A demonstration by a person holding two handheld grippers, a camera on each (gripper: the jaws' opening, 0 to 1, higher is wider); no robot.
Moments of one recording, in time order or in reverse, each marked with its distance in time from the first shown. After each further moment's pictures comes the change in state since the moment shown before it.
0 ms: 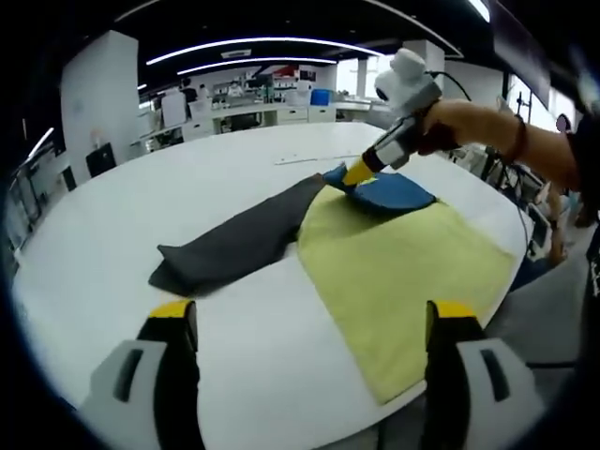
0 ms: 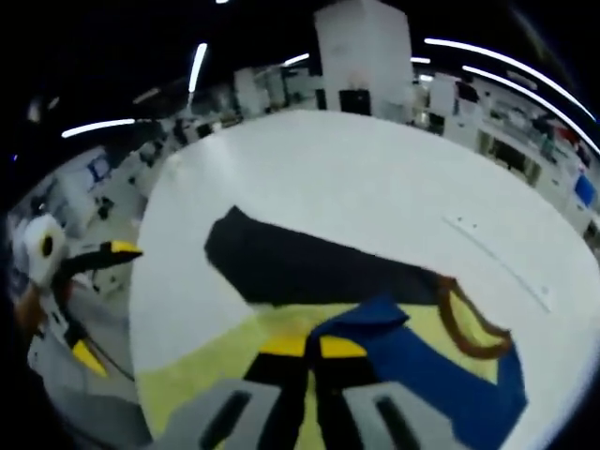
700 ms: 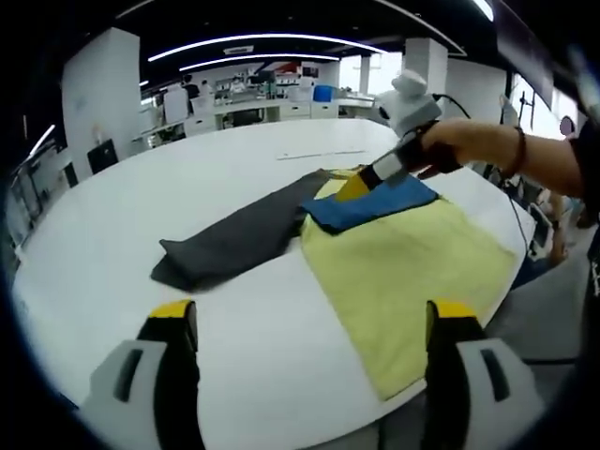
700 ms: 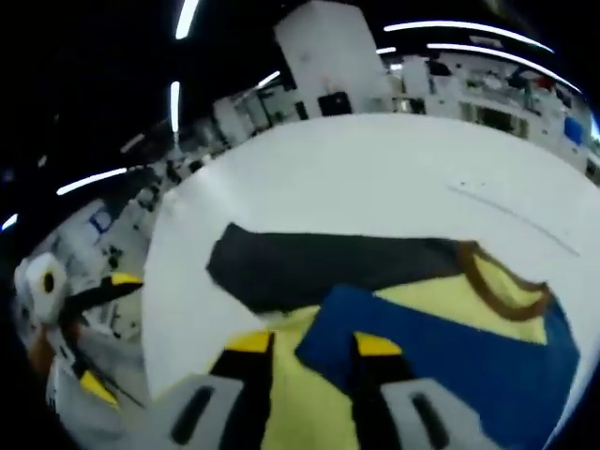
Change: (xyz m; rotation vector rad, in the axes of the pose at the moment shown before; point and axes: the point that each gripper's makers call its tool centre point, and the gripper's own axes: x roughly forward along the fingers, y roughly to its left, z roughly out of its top) left arm -0.002 0.001 -0.003 -0.007 0.022 0.011; right arm 0.012 0.003 -0.010 0.197 -0.088 0.053
